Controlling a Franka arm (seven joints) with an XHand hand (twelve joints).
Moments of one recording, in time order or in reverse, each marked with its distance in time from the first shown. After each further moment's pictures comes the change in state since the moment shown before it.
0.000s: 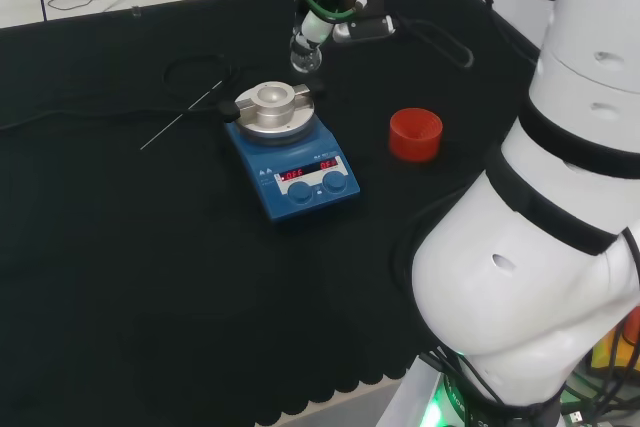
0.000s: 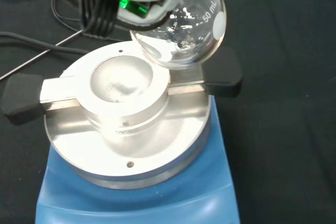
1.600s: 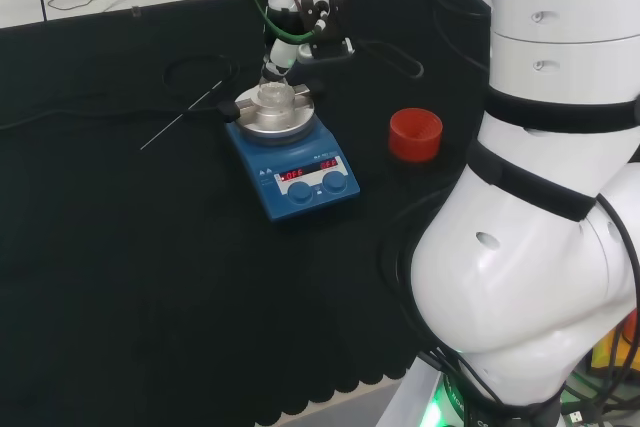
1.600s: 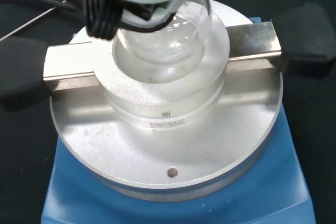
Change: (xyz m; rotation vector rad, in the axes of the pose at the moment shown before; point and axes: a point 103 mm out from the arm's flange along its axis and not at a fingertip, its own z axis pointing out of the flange) arm 0.033 0.060 0.049 0.100 -0.009 -0.030
